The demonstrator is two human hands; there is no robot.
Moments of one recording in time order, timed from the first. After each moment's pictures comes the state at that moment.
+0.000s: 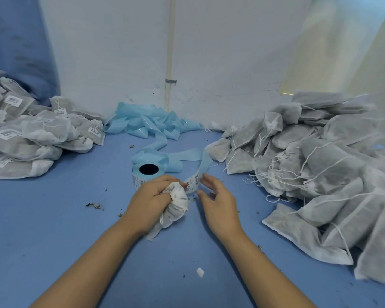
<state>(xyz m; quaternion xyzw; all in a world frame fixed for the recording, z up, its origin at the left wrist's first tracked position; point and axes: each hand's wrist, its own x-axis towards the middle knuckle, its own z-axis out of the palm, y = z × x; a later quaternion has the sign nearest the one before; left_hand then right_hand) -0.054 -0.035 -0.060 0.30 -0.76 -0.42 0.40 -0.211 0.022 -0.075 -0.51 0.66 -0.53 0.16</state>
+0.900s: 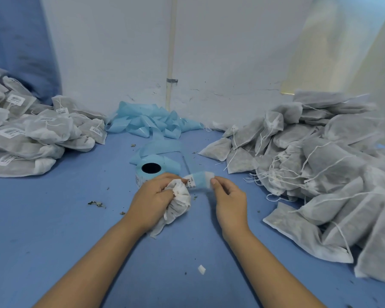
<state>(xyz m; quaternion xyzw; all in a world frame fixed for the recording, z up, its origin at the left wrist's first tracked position) -0.057 -0.035 -0.061 0.31 -0.74 -0.43 0.41 -0.215 0.022 -0.074 -0.37 0.60 -0.68 0.20</state>
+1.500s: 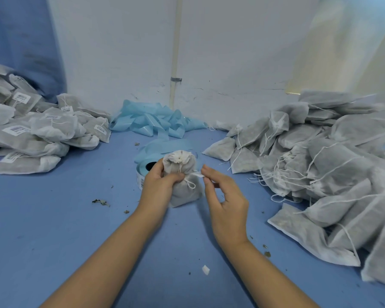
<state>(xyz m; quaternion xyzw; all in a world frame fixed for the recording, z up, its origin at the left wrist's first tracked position) -0.078 -0.032 -0.043 0.34 -0.53 -0.57 0.54 -0.188 0.037 -0.067 -0.55 0.54 -0.63 -0.09</state>
